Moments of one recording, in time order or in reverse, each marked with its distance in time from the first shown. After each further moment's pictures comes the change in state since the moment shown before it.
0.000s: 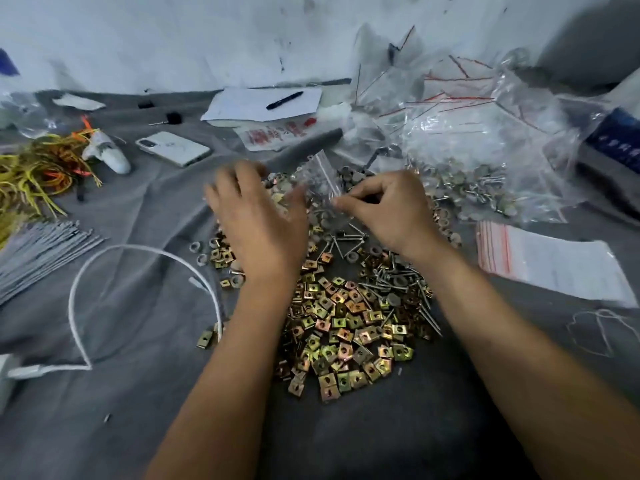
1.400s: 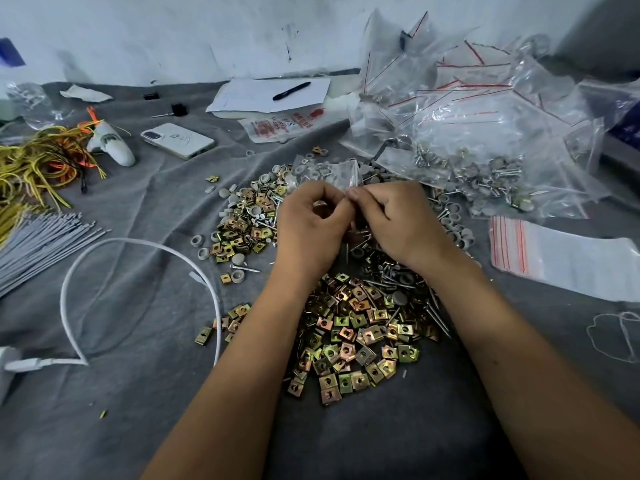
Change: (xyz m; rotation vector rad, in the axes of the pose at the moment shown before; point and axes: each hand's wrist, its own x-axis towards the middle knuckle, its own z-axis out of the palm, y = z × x) left_hand -0.019 0.017 0.014 -0.688 -0.490 -0.221; right_hand -0.009 0.010 0.002 -0.098 -0.047 -0.225
